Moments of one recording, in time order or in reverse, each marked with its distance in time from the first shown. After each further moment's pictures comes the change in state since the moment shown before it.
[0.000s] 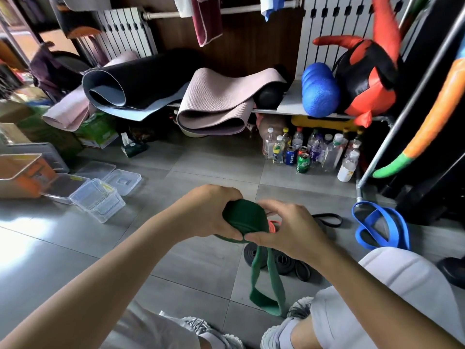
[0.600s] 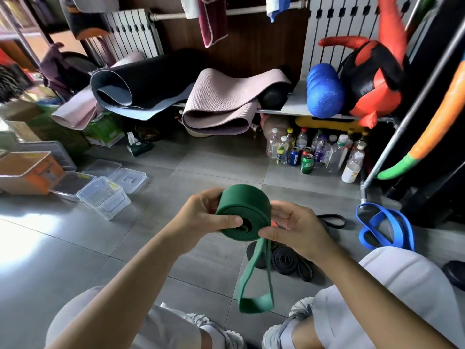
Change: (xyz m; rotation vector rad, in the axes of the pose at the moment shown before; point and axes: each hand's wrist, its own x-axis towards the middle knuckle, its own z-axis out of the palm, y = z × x) left_hand -0.017 -0.028 0.036 -1.226 0.112 0.001; right_hand -0.008 0.018 0.007 0.681 -0.048 -0.045
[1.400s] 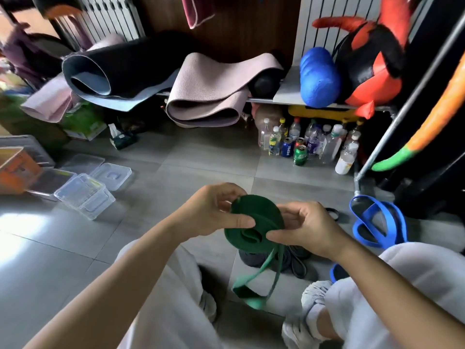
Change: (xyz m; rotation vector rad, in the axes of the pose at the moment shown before) left_hand 0.058 0.006 0.009 0.393 -0.104 -0.023; right_hand 0.021 0.007 -0.047 -0.064 -0.023 0.235
